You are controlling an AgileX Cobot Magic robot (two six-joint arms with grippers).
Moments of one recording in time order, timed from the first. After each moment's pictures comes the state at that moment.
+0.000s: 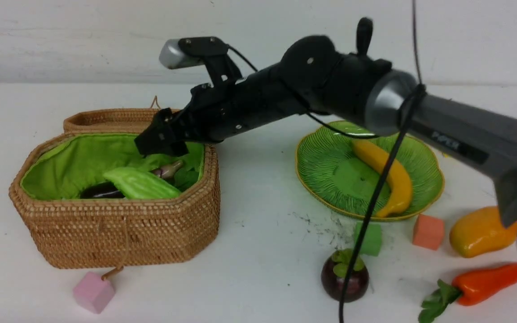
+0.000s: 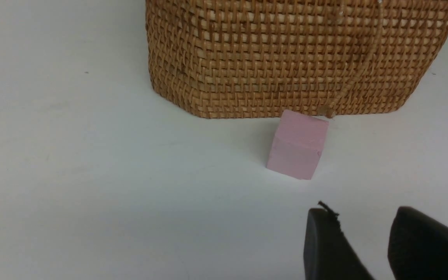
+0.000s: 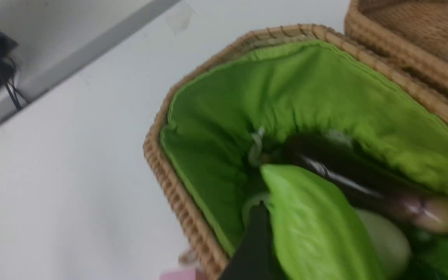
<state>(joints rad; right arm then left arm) 0.60 2.15 -1.99 0.85 0.75 -0.70 -0.11 -0.01 0.03 -0.06 0.41 -0.05</state>
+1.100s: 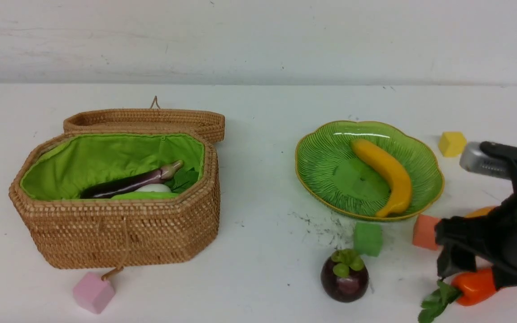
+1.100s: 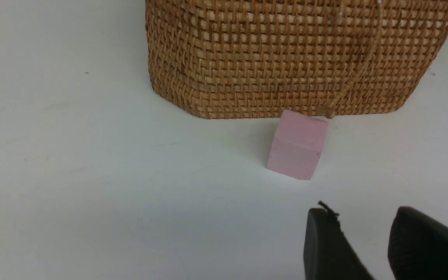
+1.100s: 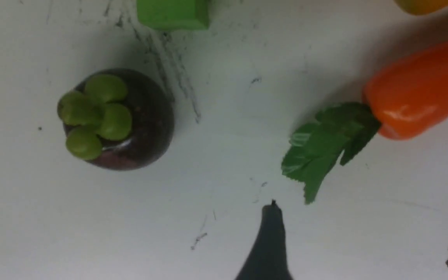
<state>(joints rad) 0.31 1.32 -0.91 0.11 0.87 0.37 -0.11 -0.01 0.03 -0.06 0.41 -0.05</state>
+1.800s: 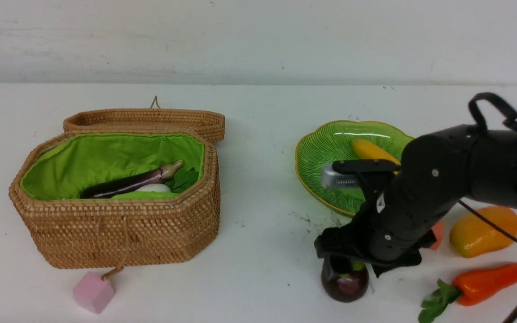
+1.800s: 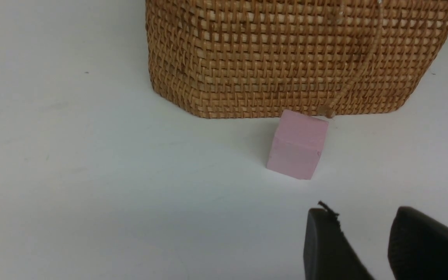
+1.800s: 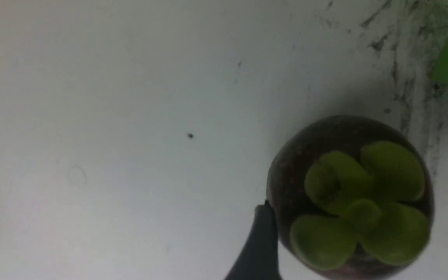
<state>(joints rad) 0.52 1.76 -1.12 0.18 0.70 0.20 -0.11 -0.01 0.03 -0.06 0.41 -0.05</state>
